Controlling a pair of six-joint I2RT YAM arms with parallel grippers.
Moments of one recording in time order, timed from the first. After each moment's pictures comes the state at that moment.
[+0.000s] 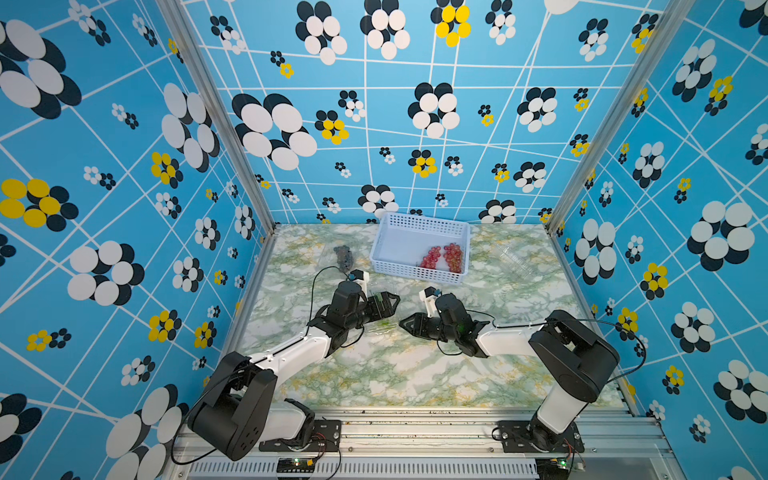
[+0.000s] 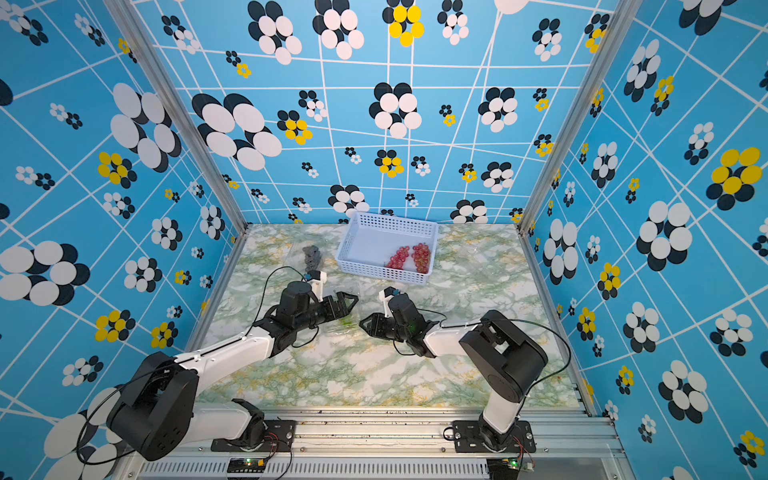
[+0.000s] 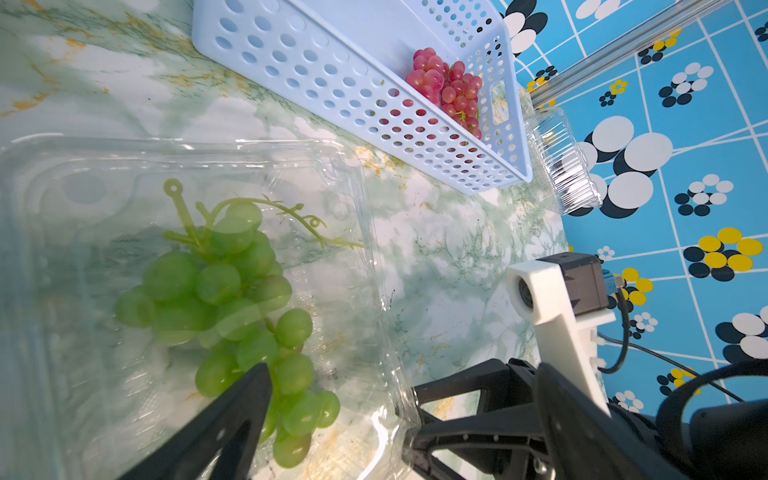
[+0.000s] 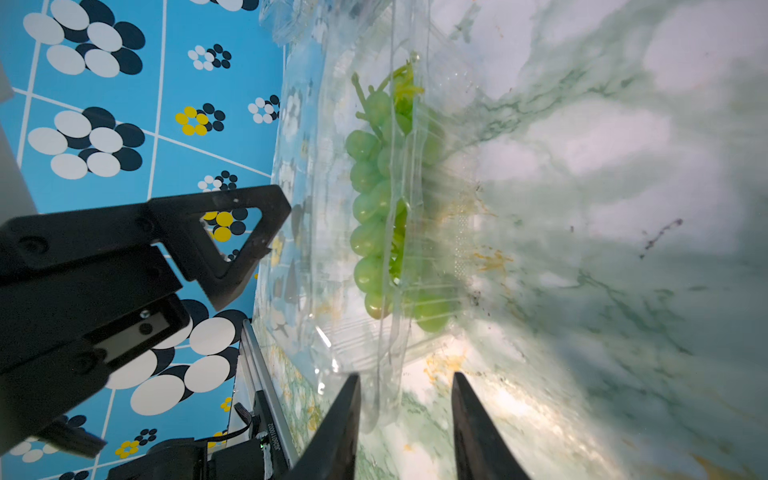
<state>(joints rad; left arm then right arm) -0.46 1.34 0.60 0.20 0.28 -0.74 0.75 1.74 0.71 0.47 -0.32 0.89</state>
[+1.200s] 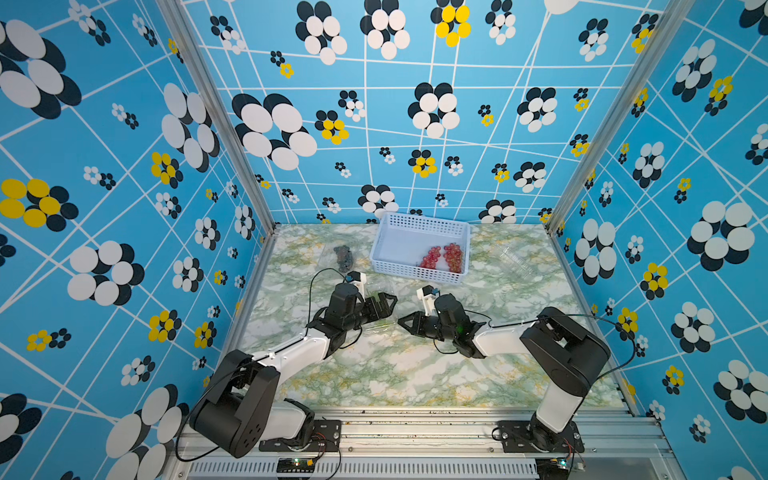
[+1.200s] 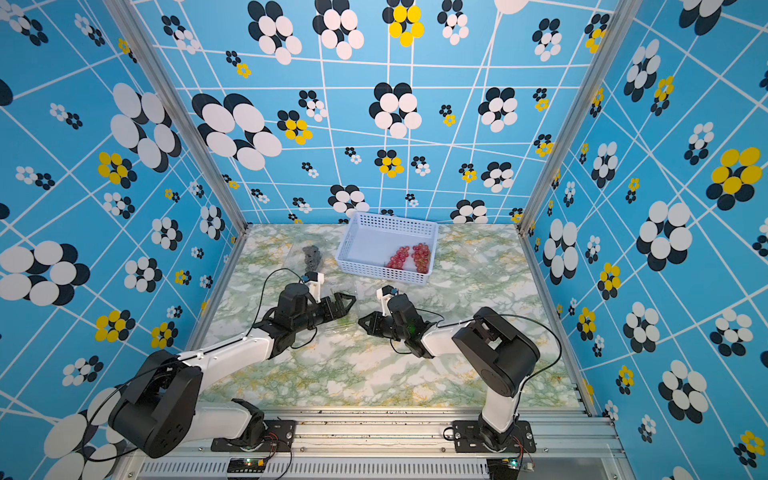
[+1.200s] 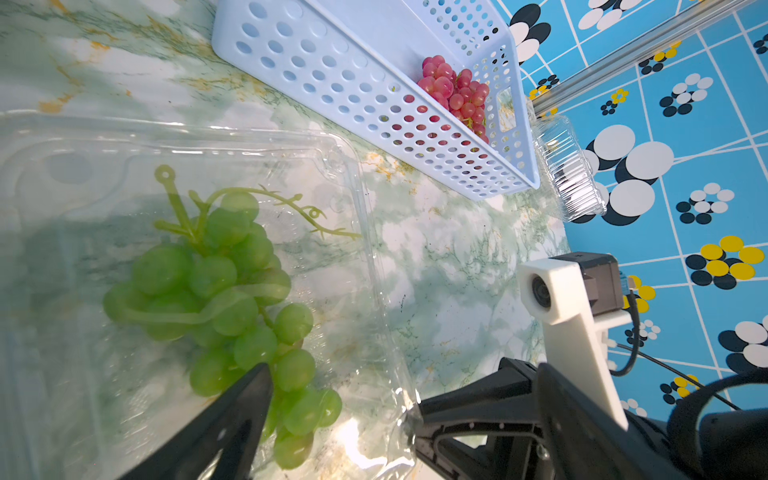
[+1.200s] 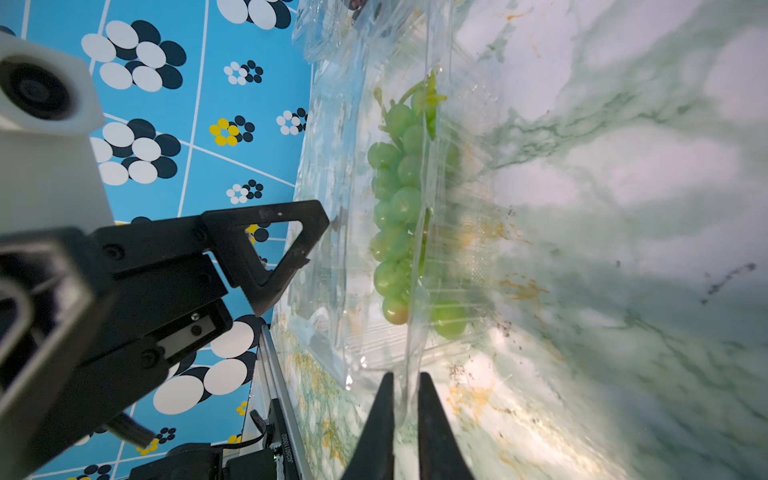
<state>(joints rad) -0.44 1.35 0.57 0.26 0.29 -0.74 0.76 1.78 0.70 0.58 -0.33 0.91</state>
